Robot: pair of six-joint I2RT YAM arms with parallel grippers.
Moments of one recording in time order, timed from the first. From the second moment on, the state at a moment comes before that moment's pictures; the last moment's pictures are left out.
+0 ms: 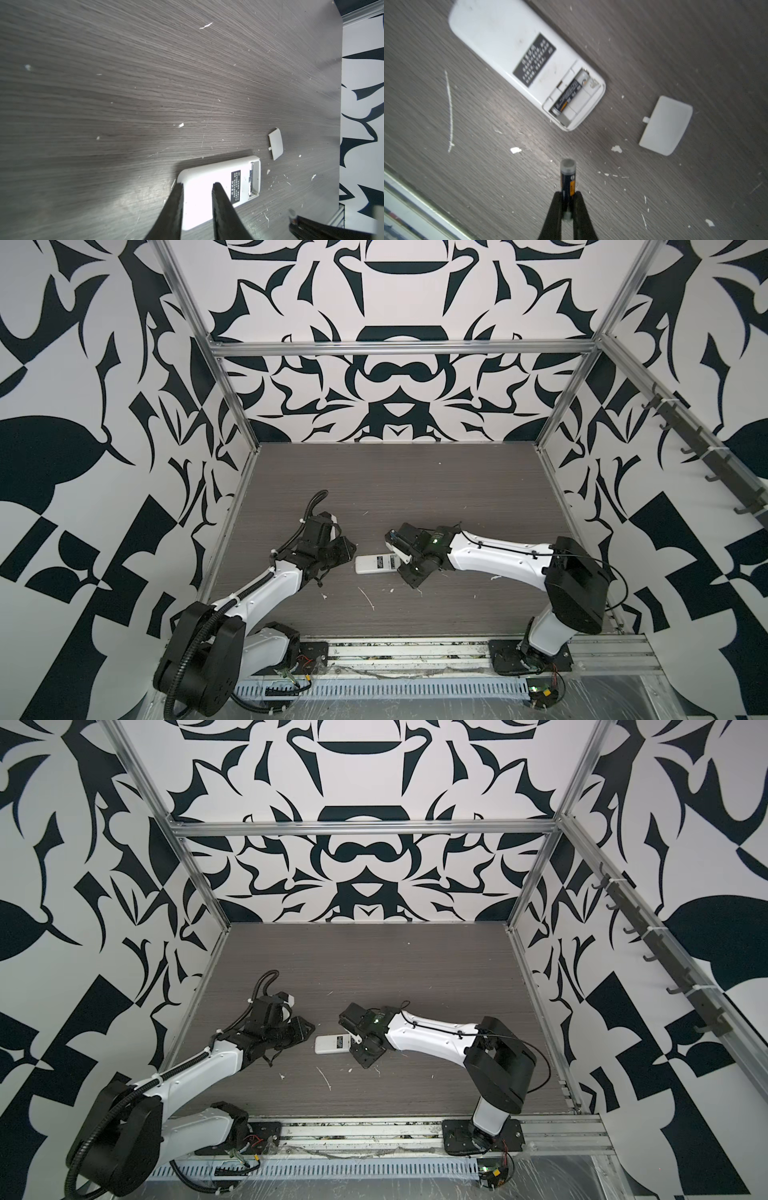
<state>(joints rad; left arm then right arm) -0.40 1.17 0.48 -0.16 0.25 -0.68 0.99 1.68 1.16 -0.74 0.01 0.25</state>
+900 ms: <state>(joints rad) -0.40 1.03 0.40 -0.14 0.19 -0.66 0.95 1.81 1.39 -0.91 0.00 0.53</state>
